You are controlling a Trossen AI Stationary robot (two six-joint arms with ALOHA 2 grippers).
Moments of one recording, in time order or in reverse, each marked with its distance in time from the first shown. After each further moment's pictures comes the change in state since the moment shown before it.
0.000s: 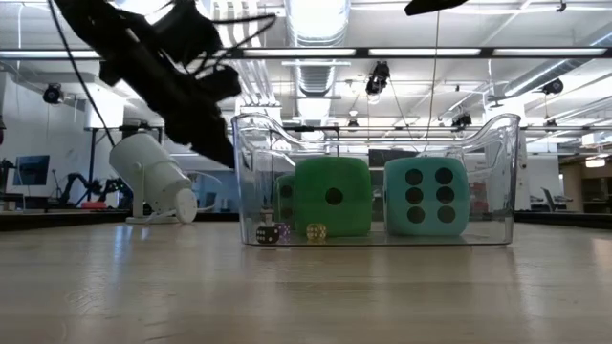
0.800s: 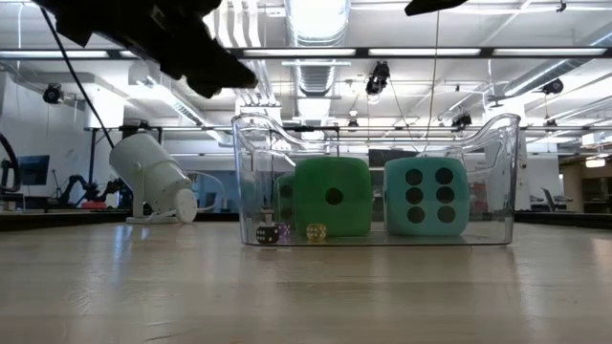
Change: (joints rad) left arm -0.299 -0.119 0.005 0.178 -0.005 -0.063; right arm 0.000 0.000 -0.002 0.001 0.000 -0.011
